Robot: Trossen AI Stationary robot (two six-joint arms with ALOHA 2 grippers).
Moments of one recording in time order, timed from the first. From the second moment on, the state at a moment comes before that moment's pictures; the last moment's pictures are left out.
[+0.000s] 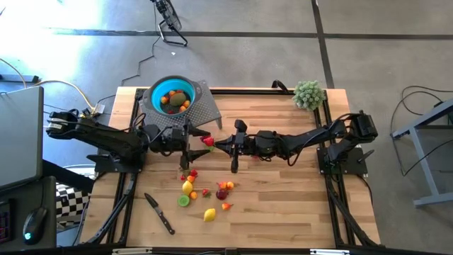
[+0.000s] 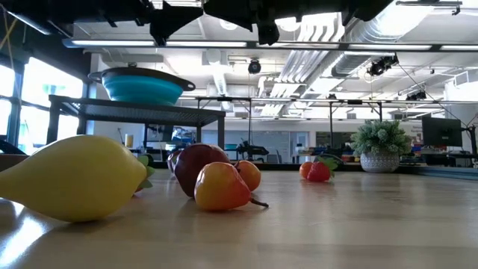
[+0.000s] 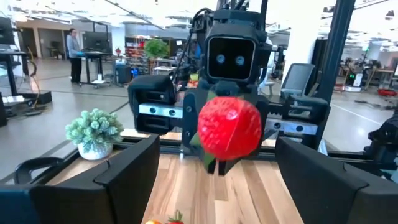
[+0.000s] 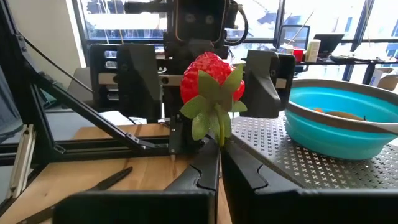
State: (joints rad) left arm -0.08 1.07 0.48 0.78 -0.11 -0.04; right arm 0.10 1.66 0.99 0.66 0.20 0.02
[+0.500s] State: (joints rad) left arm -0.08 1.16 0.54 0.78 -0.10 0.00; right arm 0.10 1.66 0.99 0.64 0.21 0.02
